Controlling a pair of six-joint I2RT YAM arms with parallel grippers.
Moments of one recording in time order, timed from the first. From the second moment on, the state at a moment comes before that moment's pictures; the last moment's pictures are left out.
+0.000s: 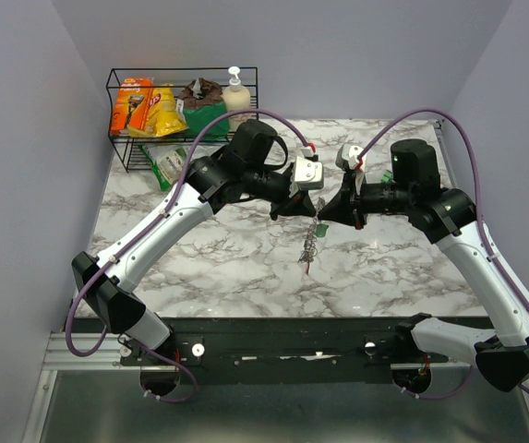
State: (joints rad) left arm -0.76 1.54 1.68 -0.74 0.82 0.50; right arm 0.46 1.14 1.32 -0.73 -0.81 -0.32
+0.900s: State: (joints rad) left arm -0.76 1.54 1.67 -0.72 0.83 0.50; right arm 0.46 1.13 1.31 -0.70 -0.80 -0.30
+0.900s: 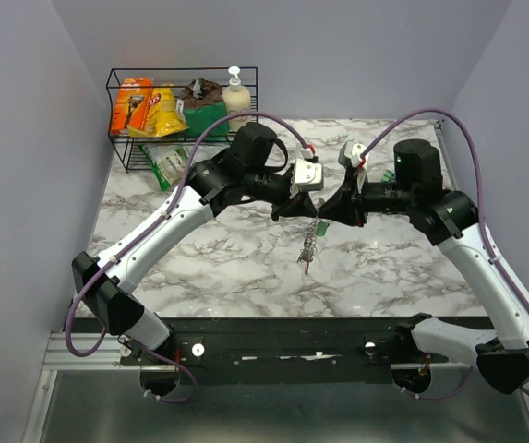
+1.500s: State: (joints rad) left arm -0.76 1.28 1.16 0.03 0.75 0.18; right arm 0.46 1.00 1.25 -0.50 -0.69 -0.18
